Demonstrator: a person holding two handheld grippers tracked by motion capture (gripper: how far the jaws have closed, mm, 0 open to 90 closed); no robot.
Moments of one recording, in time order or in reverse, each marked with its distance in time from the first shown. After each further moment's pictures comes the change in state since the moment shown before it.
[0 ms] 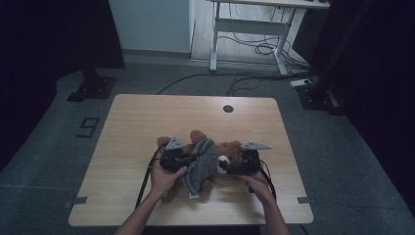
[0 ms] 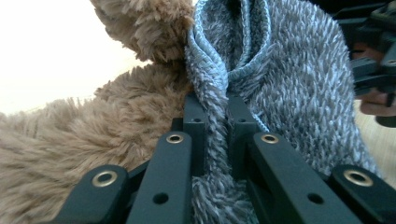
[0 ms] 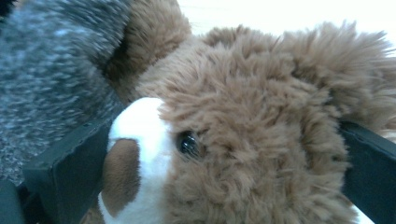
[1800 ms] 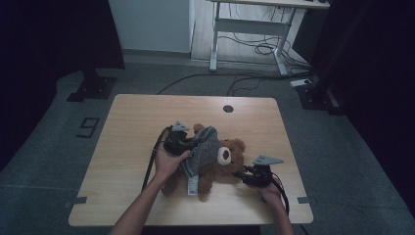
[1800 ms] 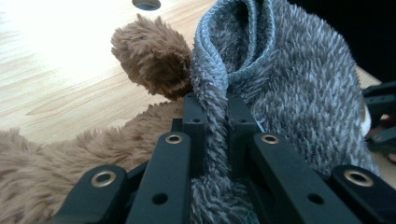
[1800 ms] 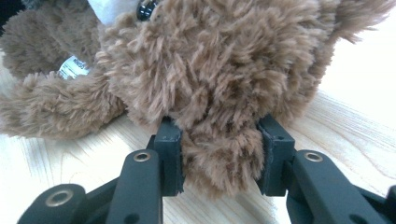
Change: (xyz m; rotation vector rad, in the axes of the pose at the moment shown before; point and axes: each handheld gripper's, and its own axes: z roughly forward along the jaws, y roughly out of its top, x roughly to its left) left arm 0.013 0.048 0.013 0.067 0.094 0.007; right arm -0.040 -0.055 -0.017 -0.022 0.121 -0.123
